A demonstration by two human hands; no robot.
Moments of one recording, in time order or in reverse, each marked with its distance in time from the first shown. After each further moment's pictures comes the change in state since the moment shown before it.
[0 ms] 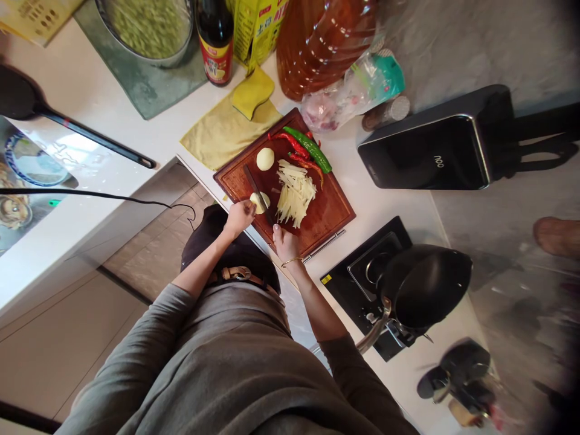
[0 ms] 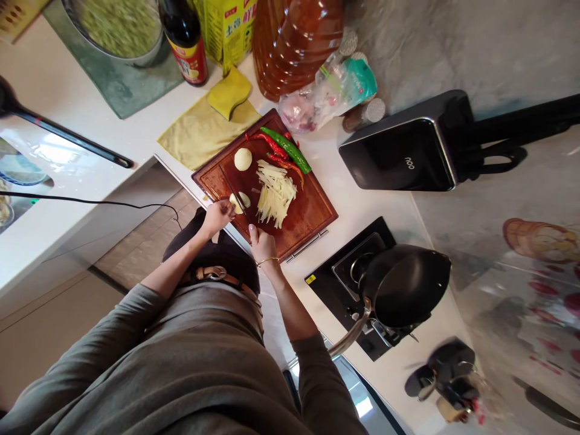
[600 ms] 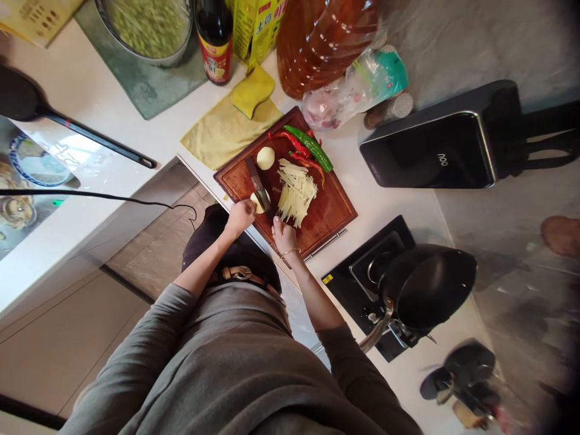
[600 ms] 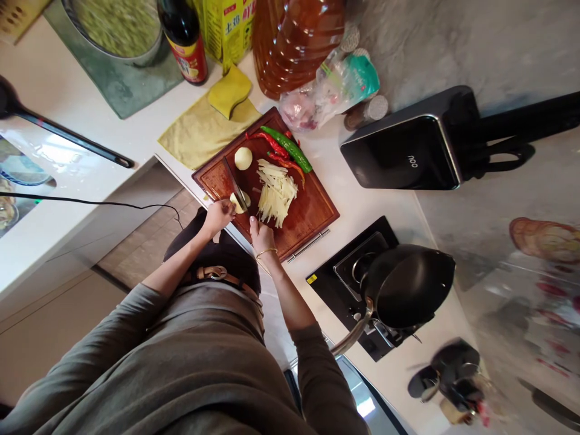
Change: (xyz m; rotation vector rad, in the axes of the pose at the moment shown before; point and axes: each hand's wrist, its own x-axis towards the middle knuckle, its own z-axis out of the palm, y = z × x) left_hand -0.002 0.009 -0.003 0.046 0.020 -0.006; right_hand 0.021 0.003 0.010 0.068 0.004 0.001
